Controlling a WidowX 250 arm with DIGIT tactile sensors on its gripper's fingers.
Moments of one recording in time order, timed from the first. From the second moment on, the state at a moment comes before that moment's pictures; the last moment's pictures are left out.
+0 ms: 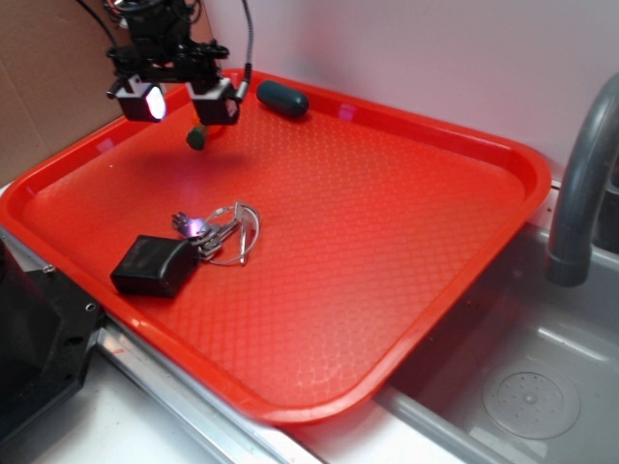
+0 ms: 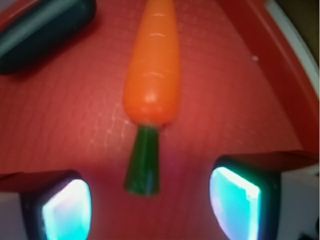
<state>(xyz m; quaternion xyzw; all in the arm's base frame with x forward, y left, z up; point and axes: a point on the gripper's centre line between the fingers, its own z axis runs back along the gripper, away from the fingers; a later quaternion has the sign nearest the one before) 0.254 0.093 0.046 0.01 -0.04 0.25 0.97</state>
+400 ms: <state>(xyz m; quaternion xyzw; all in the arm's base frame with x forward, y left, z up) 0.266 0.093 0.016 0.01 -0.01 0.26 0.97</state>
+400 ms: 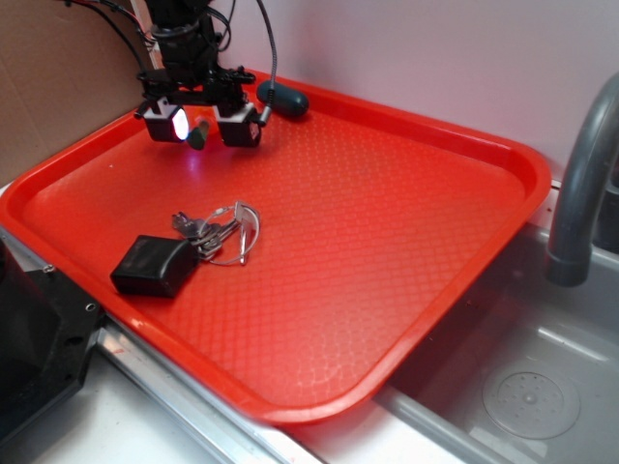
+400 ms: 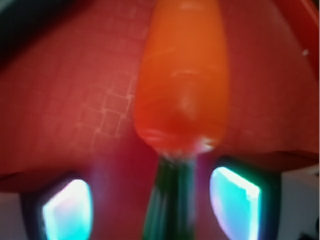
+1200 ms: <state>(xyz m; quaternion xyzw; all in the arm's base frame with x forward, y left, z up) 0.277 0.104 0.012 0.02 -0.04 0.25 0.97</state>
